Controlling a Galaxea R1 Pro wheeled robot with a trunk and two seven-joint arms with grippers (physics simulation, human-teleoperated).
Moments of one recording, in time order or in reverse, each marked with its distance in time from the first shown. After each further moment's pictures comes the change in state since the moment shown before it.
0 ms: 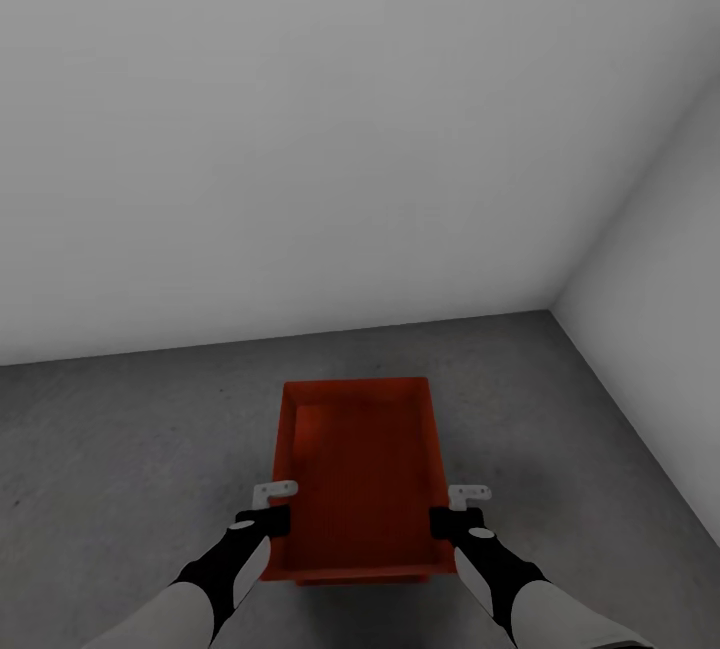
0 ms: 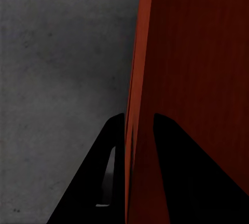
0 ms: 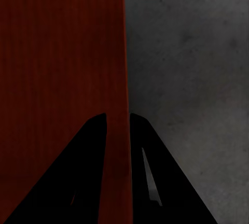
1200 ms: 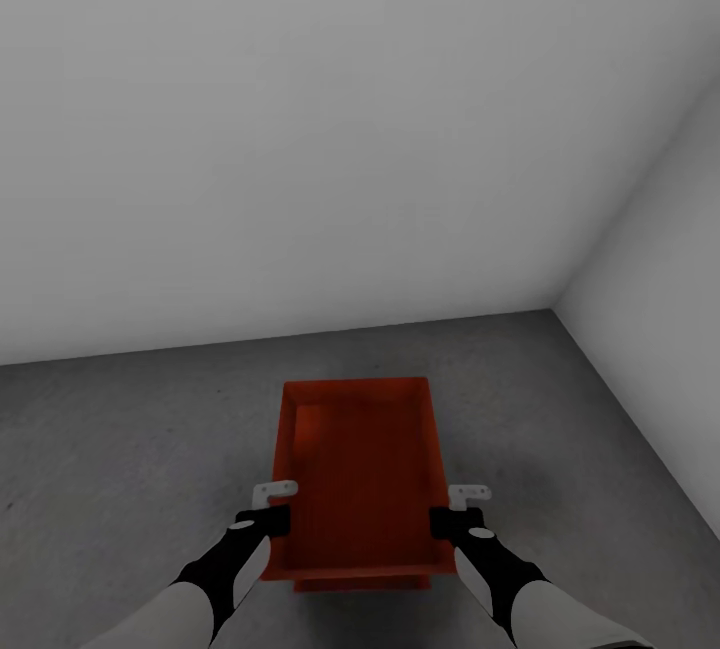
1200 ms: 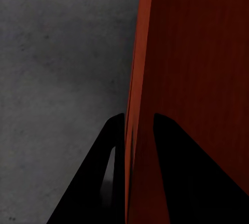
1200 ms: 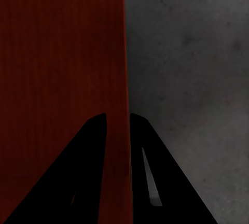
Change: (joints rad) left arm 0.000 0.000 -0.001 0.000 0.001 -0.001 0.000; right arm 0.000 0.000 0.000 0.000 0.000 -0.001 0.000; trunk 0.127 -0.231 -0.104
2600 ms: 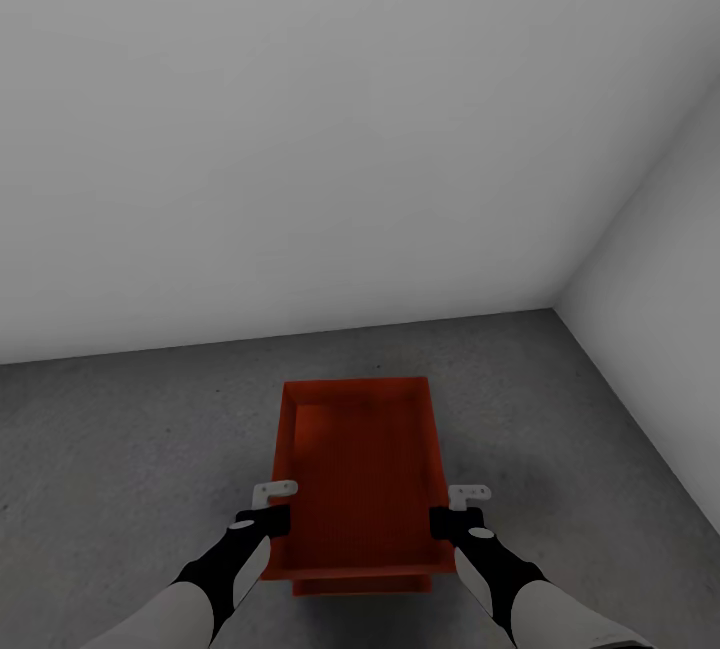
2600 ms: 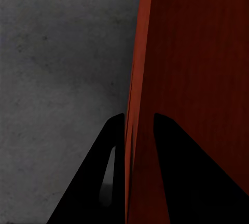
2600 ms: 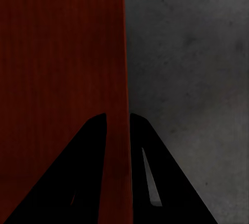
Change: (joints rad) left arm 0.000 0.000 -0.002 -0.002 0.001 0.002 0.001; right arm 0.000 0.000 -0.001 0.000 0.000 0.000 0.000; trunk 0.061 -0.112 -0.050
